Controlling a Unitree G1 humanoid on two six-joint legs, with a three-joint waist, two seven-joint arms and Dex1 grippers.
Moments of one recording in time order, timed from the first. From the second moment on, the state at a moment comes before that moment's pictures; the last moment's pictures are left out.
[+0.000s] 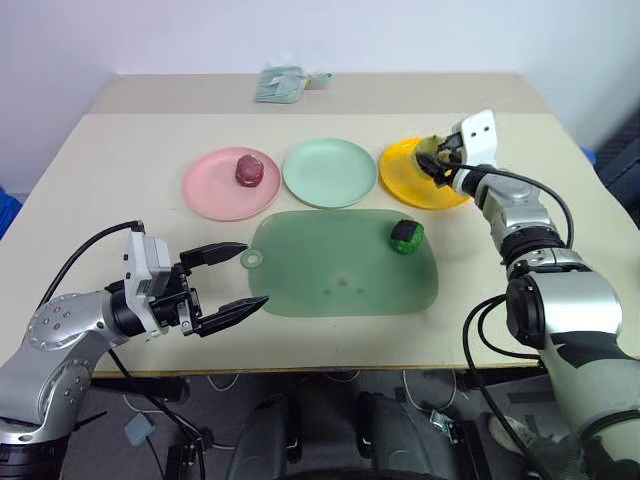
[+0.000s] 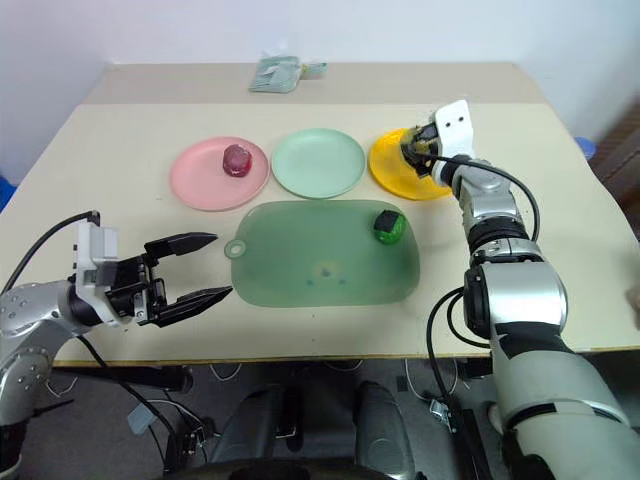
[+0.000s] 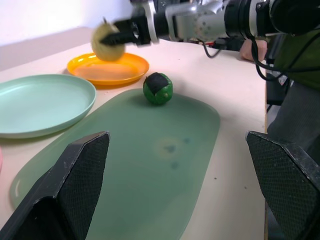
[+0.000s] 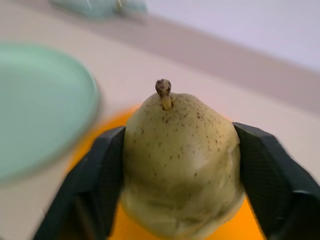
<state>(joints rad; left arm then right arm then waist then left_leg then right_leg) 0.04 0.72 0.28 -0.50 -0.73 0.38 -1.02 -1.17 -0.48 -0.06 1.34 0.05 -0.17 0.48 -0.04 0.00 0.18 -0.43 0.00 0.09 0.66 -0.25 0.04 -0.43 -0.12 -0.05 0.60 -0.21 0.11</state>
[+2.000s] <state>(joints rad) -0.08 0.70 0.16 -0.46 -0.71 0.39 -0.99 -0.80 -0.28 -0.06 0.56 0.31 0.17 0.77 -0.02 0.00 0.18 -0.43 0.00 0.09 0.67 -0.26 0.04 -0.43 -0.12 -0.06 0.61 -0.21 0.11</state>
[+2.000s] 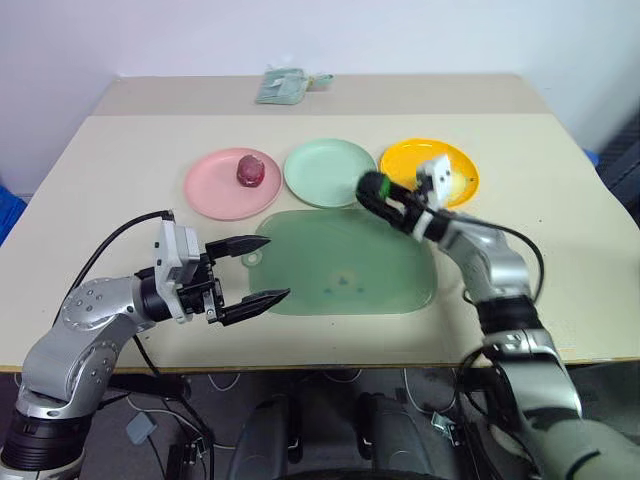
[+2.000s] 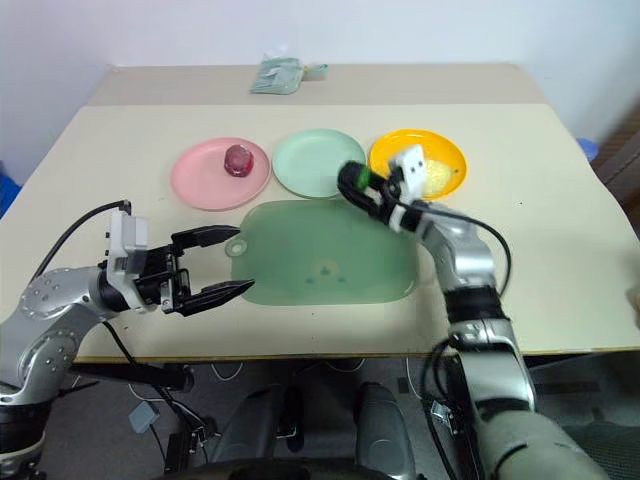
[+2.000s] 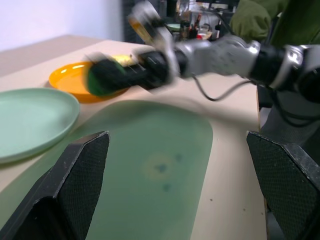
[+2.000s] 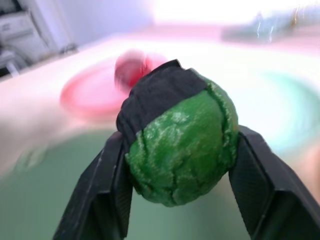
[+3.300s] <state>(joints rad) -0.05 0.52 0.17 -0.41 -0.45 0.33 -0.59 -0.06 -0.66 -0.39 -0.29 0.45 0.48 0.78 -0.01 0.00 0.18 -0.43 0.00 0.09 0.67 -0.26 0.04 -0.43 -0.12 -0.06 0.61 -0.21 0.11</state>
